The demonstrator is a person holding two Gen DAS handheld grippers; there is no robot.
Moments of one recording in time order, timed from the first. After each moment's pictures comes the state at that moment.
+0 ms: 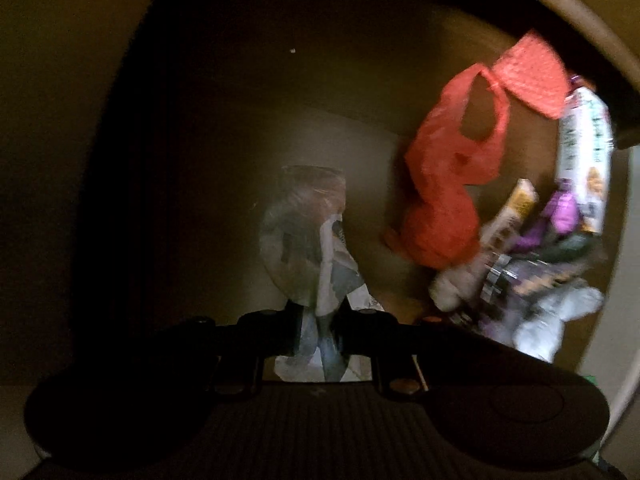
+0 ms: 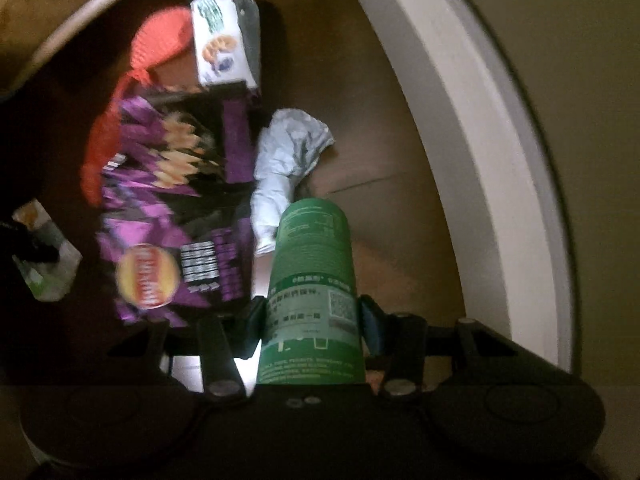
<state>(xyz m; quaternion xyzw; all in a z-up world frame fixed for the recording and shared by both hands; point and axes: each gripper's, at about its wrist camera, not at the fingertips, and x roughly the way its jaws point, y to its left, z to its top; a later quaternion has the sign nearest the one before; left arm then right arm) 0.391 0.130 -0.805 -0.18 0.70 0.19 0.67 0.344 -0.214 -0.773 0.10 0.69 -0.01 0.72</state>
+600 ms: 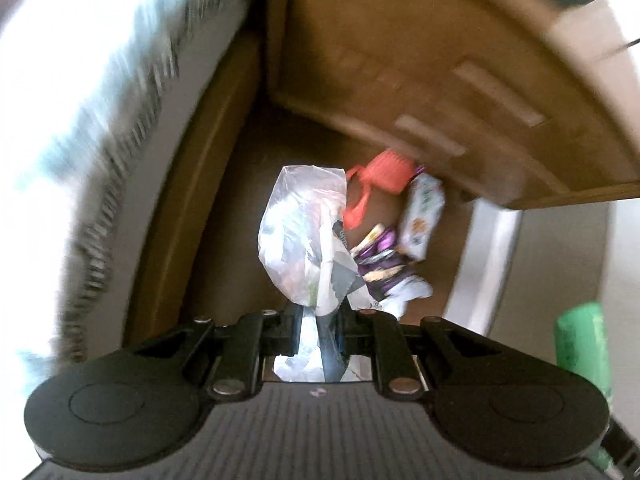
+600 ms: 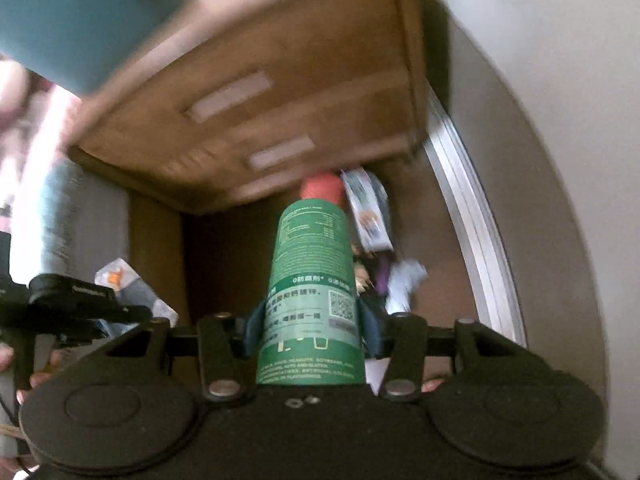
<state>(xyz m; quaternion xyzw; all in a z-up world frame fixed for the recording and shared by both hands) 0.384 0.123 -0.484 -0.23 0.64 0.14 0.72 0.393 -0.154 -0.456 0.15 0.59 0.06 0.79</state>
